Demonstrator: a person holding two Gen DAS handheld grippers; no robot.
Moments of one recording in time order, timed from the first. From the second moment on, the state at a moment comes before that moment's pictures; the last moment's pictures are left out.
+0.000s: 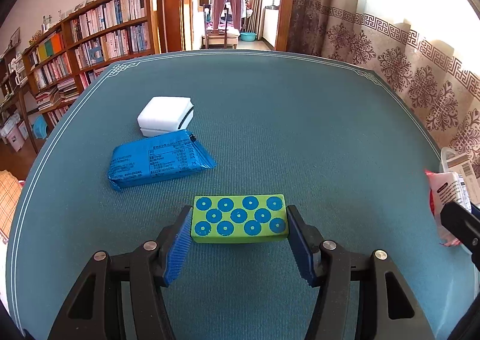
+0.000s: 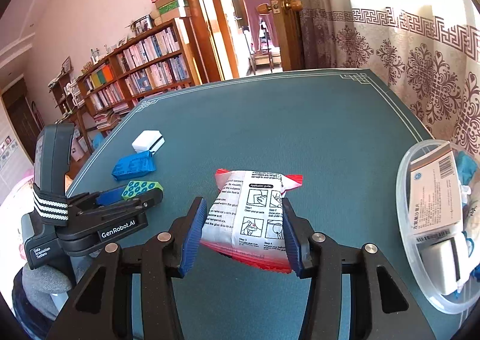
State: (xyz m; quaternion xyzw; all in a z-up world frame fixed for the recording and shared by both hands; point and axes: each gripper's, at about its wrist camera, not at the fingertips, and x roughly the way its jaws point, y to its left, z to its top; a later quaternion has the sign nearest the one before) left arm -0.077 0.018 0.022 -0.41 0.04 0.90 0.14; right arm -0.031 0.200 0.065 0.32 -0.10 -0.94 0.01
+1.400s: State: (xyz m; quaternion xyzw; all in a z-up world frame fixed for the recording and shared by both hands) left arm -0.052 0.049 0.016 -0.40 0.08 0.89 0.18; right arm -0.020 0.403 0.079 0.31 -0.10 -0.91 -0.25
